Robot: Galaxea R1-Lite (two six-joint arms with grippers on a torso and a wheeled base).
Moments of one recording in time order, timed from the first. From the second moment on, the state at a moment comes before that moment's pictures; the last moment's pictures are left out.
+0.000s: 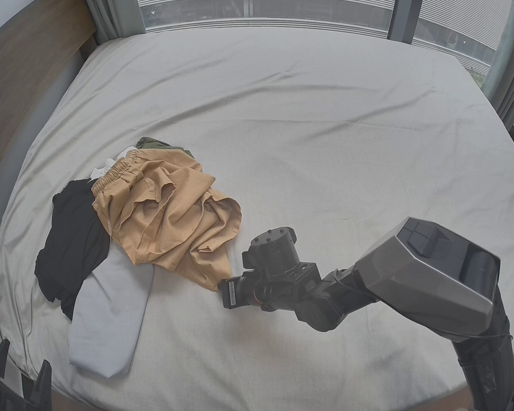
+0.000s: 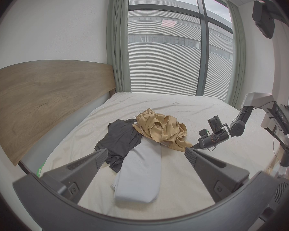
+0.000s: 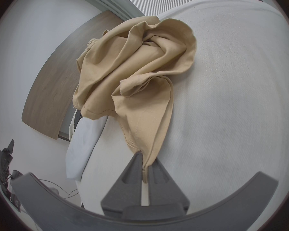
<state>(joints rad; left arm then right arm) 0.00 0.02 -0.02 0.00 0.00 -0.03 0.78 2.46 -1.38 -0.54 0.14 0.39</state>
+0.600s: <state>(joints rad) 0.00 0.02 -0.02 0.00 0.00 -0.02 0.77 2.30 -1.06 -0.69 0.13 0.39</state>
